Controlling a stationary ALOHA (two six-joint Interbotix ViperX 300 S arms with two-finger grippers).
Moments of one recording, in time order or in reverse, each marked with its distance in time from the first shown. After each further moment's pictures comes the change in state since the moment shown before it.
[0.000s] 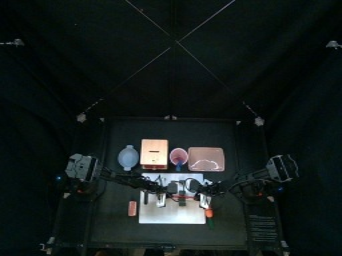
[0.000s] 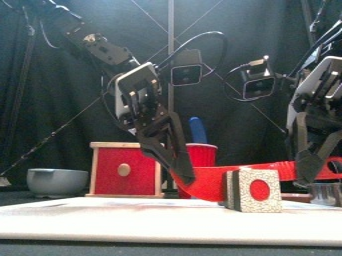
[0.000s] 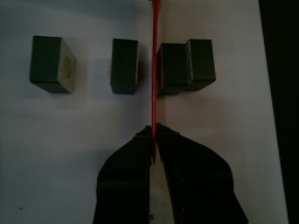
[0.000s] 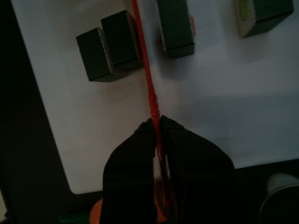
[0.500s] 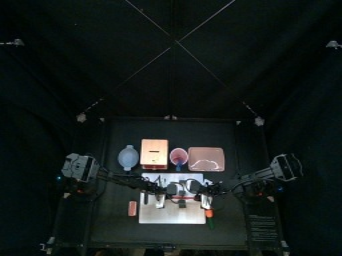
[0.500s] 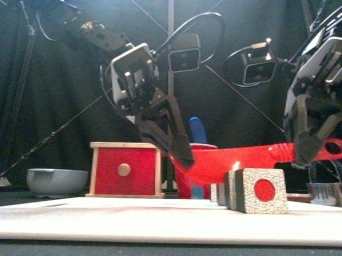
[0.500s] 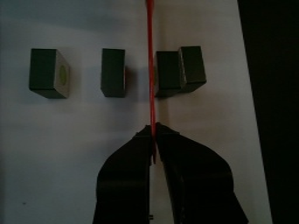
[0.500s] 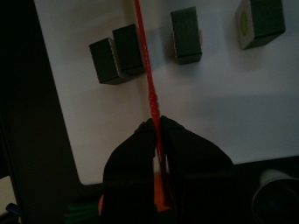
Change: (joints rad) left arm -0.011 -0.057 -0.006 0.025 0.049 0.002; right arm -0.003 -0.077 -0.021 -0.041 0.075 0.000
